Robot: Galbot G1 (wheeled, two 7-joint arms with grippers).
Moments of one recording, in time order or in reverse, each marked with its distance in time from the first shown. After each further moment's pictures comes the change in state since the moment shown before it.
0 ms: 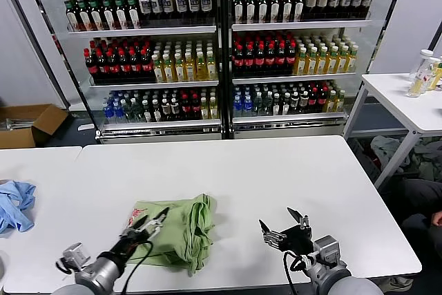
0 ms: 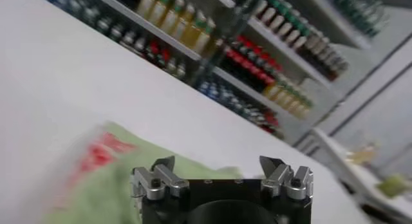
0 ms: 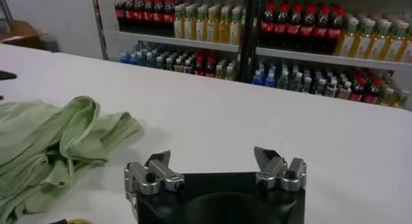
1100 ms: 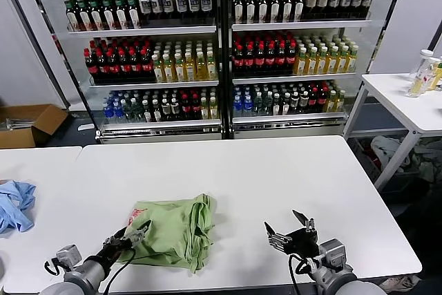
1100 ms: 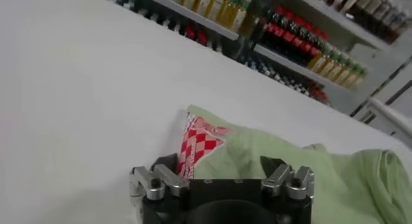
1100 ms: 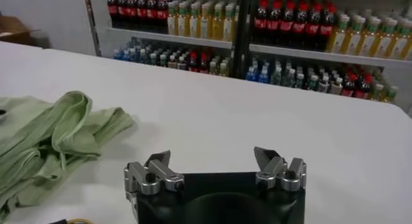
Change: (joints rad) left arm -0.041 0.049 -0.050 0.205 0.067 0.033 0.097; right arm -0.055 -0.002 0.050 0.018 -0.004 0.000 0.000
